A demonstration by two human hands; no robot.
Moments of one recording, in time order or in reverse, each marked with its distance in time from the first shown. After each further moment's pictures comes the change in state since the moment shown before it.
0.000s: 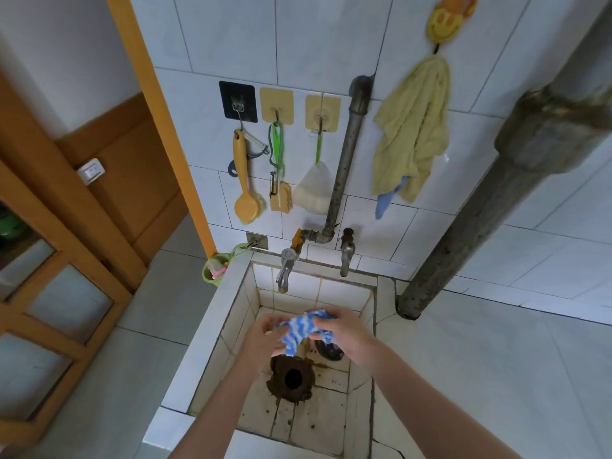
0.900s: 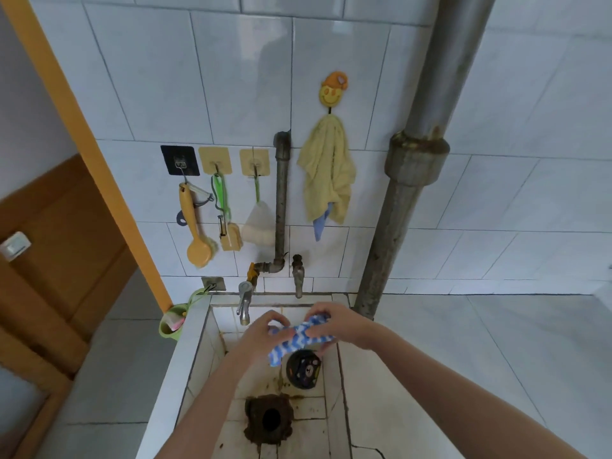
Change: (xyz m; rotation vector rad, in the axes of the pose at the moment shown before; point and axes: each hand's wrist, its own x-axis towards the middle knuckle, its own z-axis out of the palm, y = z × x) left_hand -0.010 0.071 0.038 0.643 -0.286 0.226; right_hand -0.070 -0.051 -0.058 -0.442 -0.052 -0.183
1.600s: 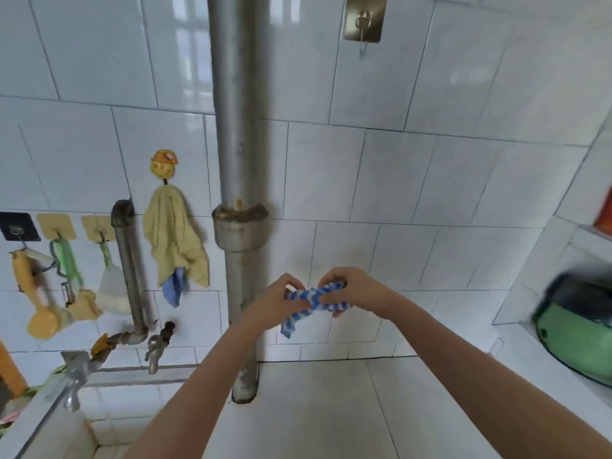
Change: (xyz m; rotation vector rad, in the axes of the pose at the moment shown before) left_hand 0.066 0.299 0.183 0.074 0.034 0.432; right_hand -0.160 0.007 -0.316 -0.177 0.343 -0.239
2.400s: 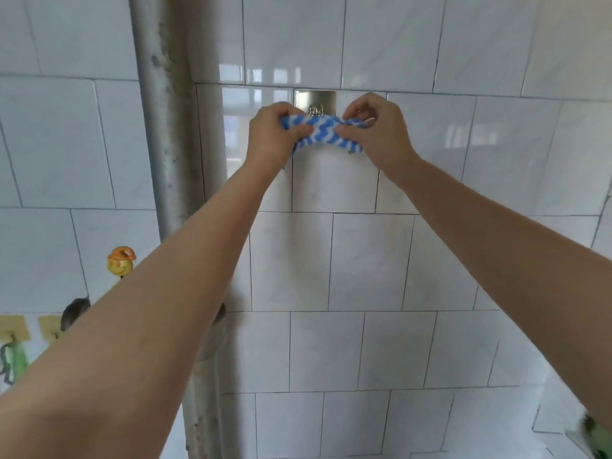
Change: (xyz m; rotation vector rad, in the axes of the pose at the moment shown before) left_hand 0.137 0.313 -0.130 0.015 0.731 0.625; right_hand 0.074 -0.206 -0.248 -0.098 0.785 -0.789
